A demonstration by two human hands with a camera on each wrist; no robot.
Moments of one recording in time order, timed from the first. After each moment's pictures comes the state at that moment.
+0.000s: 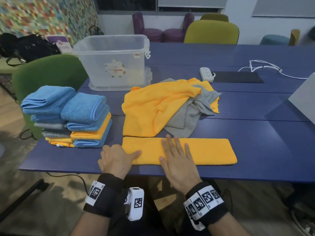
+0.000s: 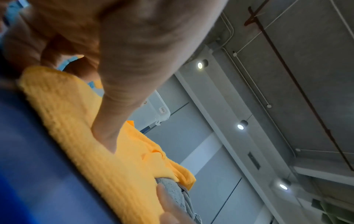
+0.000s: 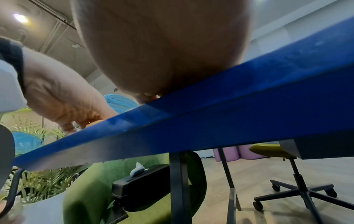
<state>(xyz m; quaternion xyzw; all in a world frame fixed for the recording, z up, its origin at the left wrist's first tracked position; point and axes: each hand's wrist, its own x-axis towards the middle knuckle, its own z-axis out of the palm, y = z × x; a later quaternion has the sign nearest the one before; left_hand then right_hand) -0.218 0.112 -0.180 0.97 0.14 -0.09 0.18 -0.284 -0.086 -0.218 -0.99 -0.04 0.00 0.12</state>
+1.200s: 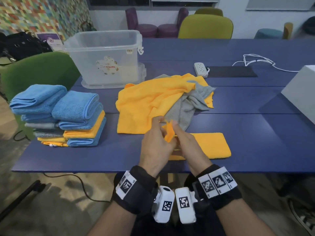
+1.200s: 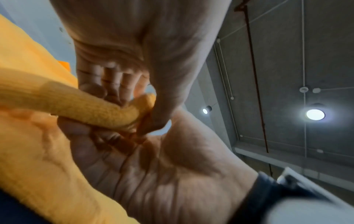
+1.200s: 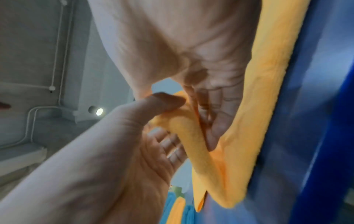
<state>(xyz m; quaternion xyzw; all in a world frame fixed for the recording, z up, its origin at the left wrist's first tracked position) -0.247 0.009 -0.144 0.85 -0.14 0.01 0.51 -0.279 -0.106 -0.142 -0.67 0.16 0.02 0.72</state>
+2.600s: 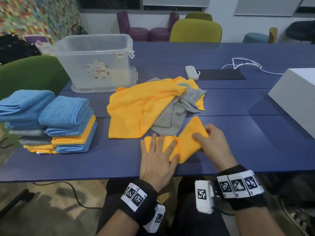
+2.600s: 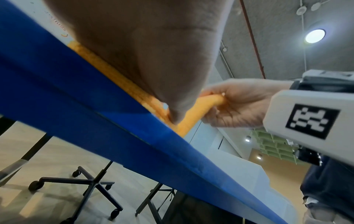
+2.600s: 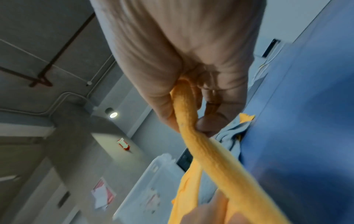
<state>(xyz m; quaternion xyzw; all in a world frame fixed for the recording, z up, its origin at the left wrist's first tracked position) -0.256 -0.007 -0.218 0.95 -0.29 0.03 0.11 -0.295 -0.189 -0.135 -0.82 0.25 -0.12 0.51</state>
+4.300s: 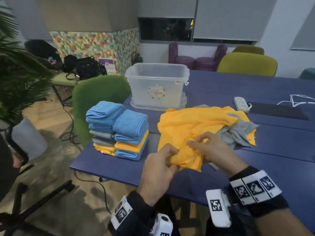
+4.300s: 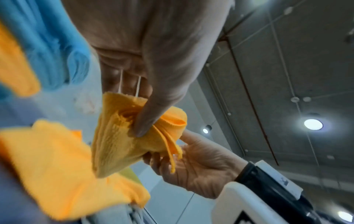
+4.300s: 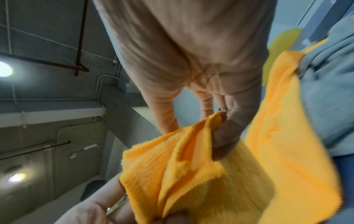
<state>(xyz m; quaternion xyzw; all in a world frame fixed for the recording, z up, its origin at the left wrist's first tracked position) -0.250 0.123 -0.123 0.84 -0.16 0.07 0.51 -0.221 -0.074 -0.078 -0.81 0.10 0.04 0.58</state>
